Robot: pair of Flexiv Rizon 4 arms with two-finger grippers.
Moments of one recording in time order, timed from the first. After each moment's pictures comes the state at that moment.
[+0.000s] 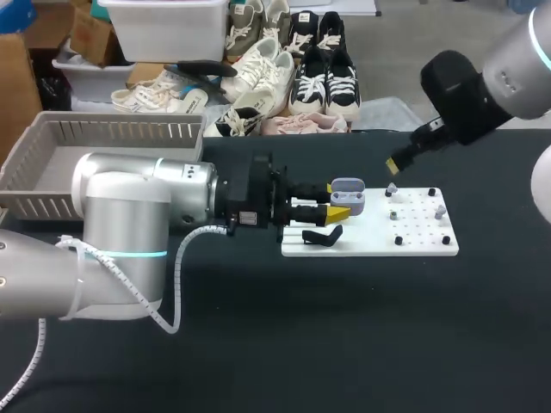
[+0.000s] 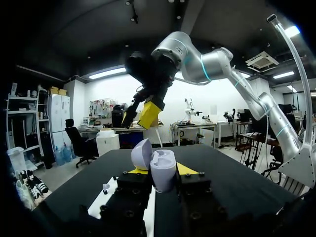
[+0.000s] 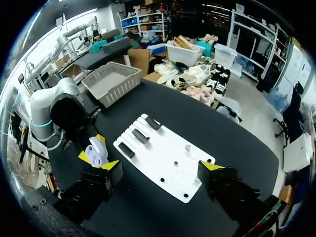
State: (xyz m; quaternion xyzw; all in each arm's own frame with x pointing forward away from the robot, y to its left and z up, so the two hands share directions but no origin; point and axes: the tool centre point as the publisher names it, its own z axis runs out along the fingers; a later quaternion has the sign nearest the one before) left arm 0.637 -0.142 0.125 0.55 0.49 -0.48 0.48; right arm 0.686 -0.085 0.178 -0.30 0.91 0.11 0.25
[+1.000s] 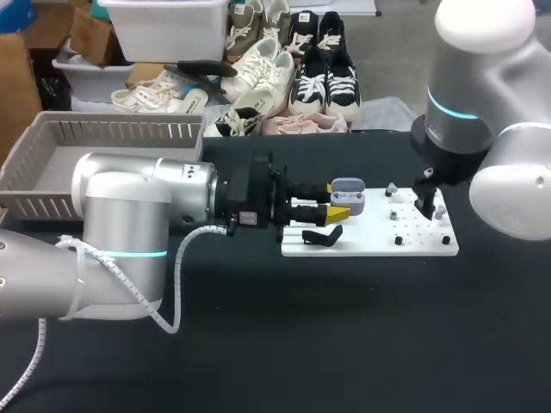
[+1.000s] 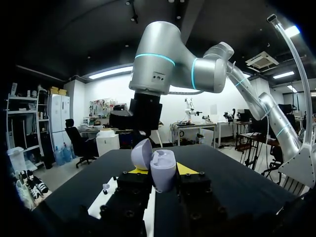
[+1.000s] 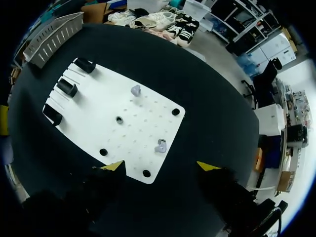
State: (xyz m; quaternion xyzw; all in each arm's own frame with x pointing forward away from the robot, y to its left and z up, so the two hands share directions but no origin) left arm 0.637 -0.142 0.125 0.55 0.49 -0.48 0.48; right arm 0.701 -0.159 0.064 -0.22 0.96 -0.10 0.10
